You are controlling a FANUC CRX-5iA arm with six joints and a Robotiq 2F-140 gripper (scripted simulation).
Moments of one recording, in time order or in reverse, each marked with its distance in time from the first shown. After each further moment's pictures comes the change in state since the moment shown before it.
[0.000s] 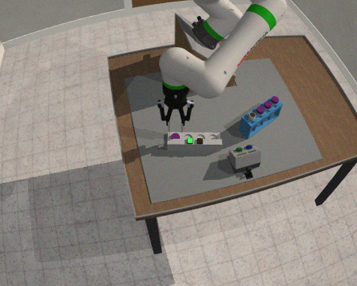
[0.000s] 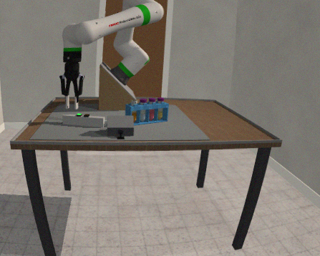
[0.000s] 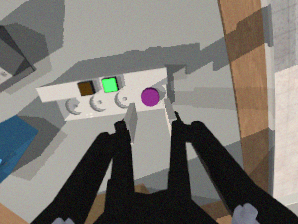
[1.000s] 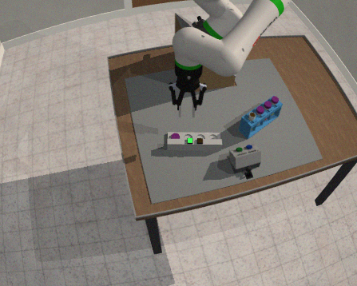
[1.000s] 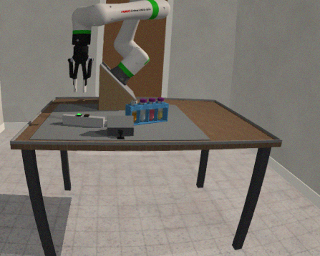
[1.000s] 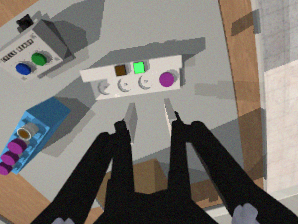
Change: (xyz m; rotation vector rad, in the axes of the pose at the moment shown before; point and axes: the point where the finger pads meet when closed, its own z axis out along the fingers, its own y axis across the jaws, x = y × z) arm -0.010 -0.042 -0.086 -0.001 0.001 0.000
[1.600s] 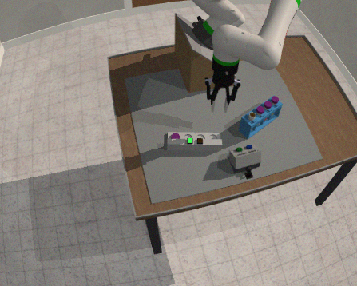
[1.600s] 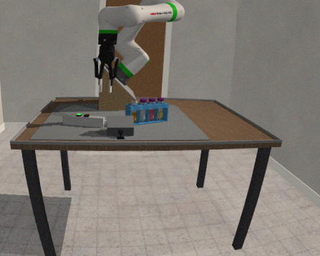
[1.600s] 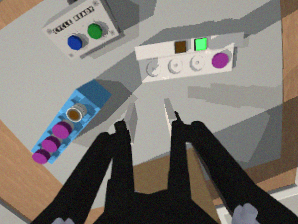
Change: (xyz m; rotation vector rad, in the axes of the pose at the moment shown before) arm -0.028 -0.128 0.000 0.000 0.000 0.001
